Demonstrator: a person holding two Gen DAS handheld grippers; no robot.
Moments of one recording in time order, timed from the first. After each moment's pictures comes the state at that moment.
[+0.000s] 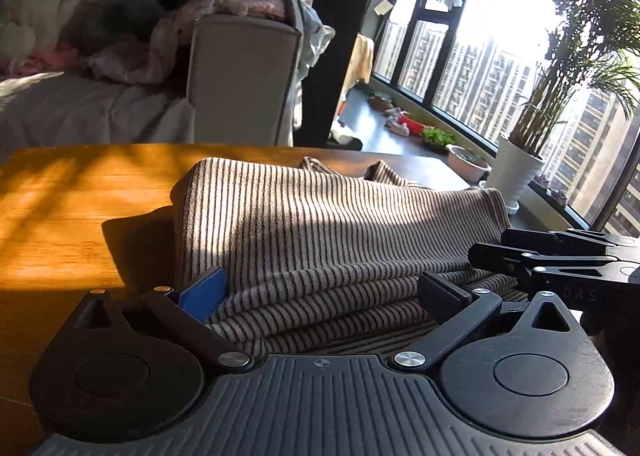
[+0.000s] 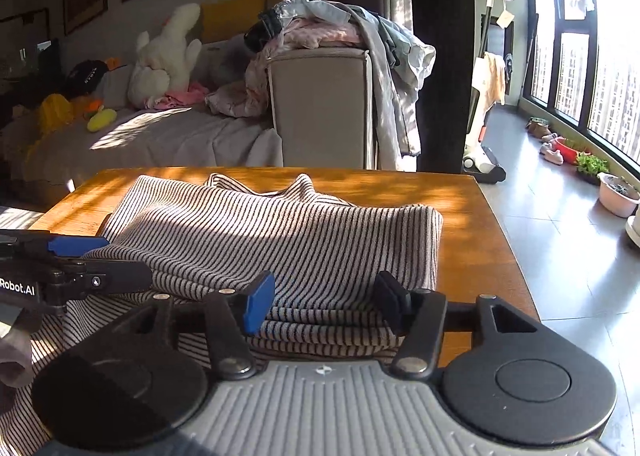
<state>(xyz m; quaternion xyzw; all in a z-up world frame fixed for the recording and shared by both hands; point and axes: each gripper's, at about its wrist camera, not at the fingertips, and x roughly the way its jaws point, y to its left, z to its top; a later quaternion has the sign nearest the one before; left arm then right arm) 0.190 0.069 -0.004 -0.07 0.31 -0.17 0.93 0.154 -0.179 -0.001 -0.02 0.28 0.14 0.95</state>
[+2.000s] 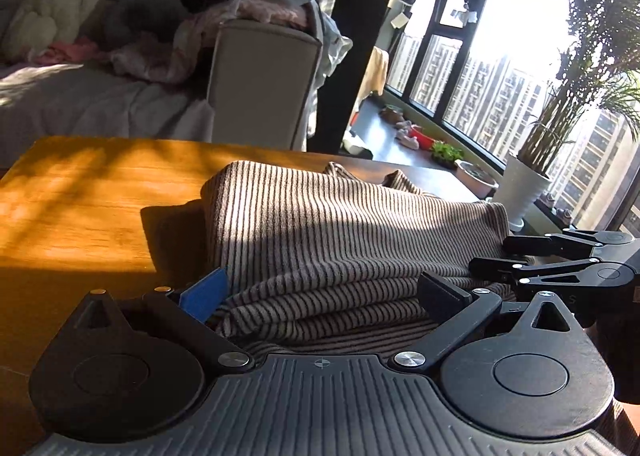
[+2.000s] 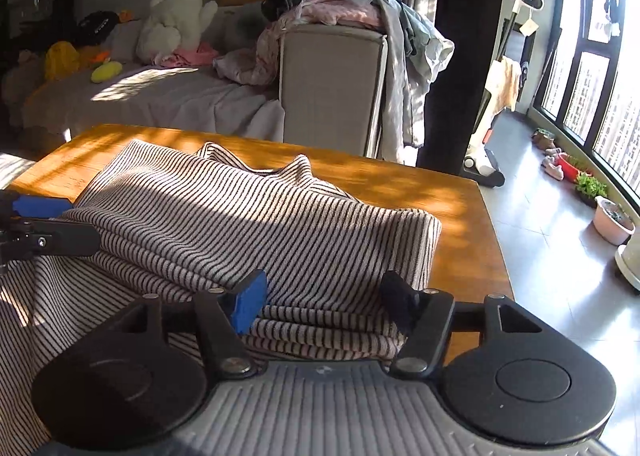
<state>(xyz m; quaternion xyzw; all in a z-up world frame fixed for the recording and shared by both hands) 0.176 0.090 -0.003 -0.10 0.30 -0.15 0.94 0.173 -0.169 0.000 -0.10 0.31 0.14 0.93</state>
